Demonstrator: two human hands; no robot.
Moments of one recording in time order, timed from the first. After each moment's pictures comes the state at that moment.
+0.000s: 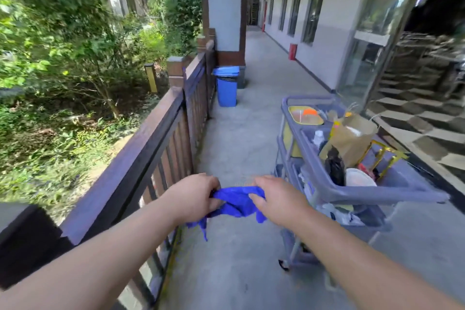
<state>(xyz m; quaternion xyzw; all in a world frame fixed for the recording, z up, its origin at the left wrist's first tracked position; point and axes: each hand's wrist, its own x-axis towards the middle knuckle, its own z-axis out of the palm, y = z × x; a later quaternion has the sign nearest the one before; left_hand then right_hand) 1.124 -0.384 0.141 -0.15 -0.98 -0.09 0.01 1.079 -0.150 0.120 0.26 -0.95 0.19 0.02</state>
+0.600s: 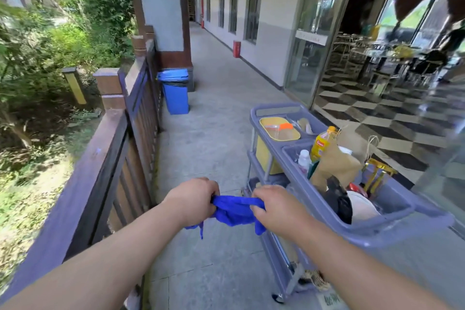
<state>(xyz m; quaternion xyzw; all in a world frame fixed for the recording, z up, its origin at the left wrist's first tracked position) 0.804 -0.455 0.126 -0.19 -0.97 -0.11 -0.05 0.842 -0.220 0.117 0.13 -0.98 0.17 -0.01</state>
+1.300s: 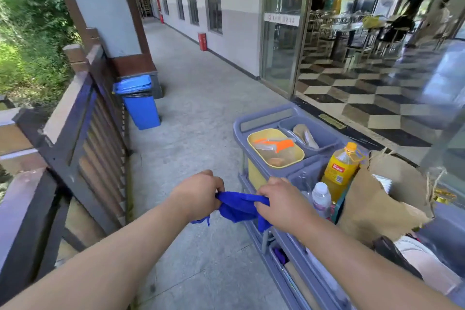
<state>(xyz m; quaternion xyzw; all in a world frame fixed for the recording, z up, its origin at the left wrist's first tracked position) 0.424 -0.379 0.095 -0.27 -0.96 -0.09 -0.07 0.508 -0.153 0.068 0.03 -0.98 0.19 0.03</state>
